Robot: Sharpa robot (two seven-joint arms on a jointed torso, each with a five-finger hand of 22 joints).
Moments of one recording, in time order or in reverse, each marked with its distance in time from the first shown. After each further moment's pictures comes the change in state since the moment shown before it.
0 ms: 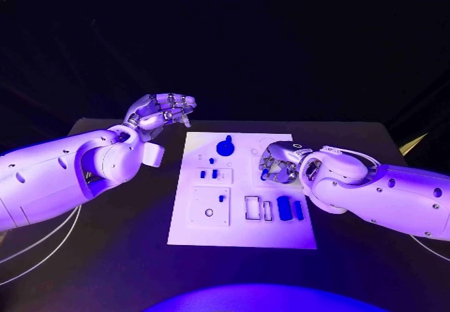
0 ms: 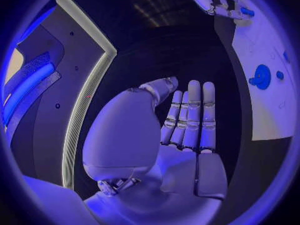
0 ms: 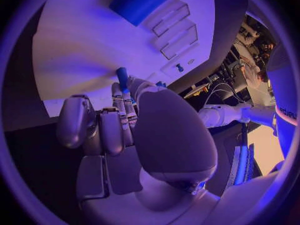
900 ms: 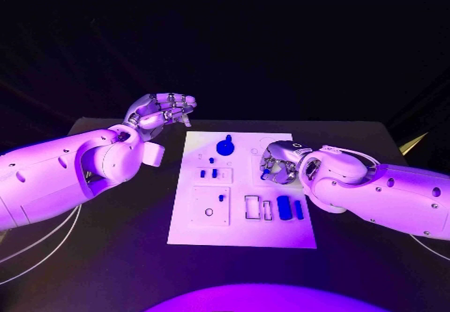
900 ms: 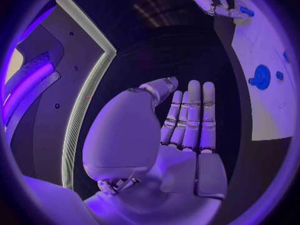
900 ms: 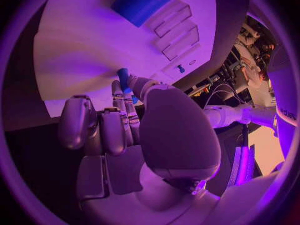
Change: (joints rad) left arm 0.000 0.000 0.000 -0.001 0.000 0.001 -0.004; left_hand 0.000 0.000 0.000 0.000 0.000 0.000 0.000 0.000 0.000 0.000 0.000 0.000 0.000 0.000 0.000 0.000 0.000 0.000 0.000 0.000 0.000 0.001; right arm -0.001 0.005 0.000 -0.005 -0.006 0.005 -0.008; right_hand -0.064 -0.003 0.127 -0.092 -0.016 0.045 -0.017 0.011 0.007 0.089 -0.011 -0.023 0.006 0.000 -0.021 0.000 0.002 0.000 0.000 -0.022 0.010 0.000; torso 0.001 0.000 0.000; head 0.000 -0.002
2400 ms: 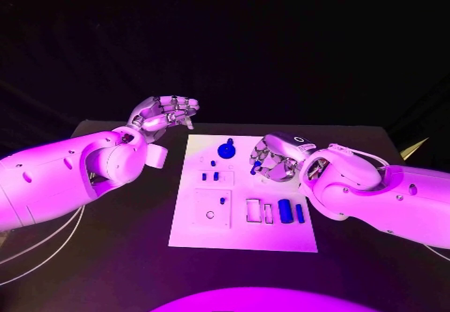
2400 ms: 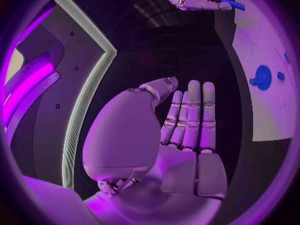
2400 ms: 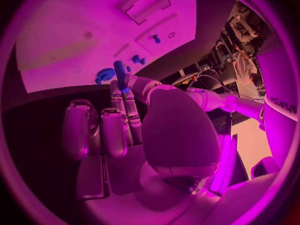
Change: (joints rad) left arm 0.000 0.007 -0.001 -0.009 0.000 -0.001 -0.001; left_hand 0.000 0.000 0.000 0.000 0.000 0.000 0.000 0.000 0.000 0.000 0.000 -0.001 0.000 0.000 0.000 0.000 -0.001 0.000 0.000 0.000 0.000 0.000; right arm 0.043 -0.042 0.007 0.171 -0.009 -0.142 0.025; right_hand -0.036 0.026 0.061 -0.120 -0.006 0.054 -0.022 0.059 0.041 0.030 0.031 -0.008 0.006 0.002 -0.023 0.012 0.015 0.000 0.000 -0.014 0.146 0.000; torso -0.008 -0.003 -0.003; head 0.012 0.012
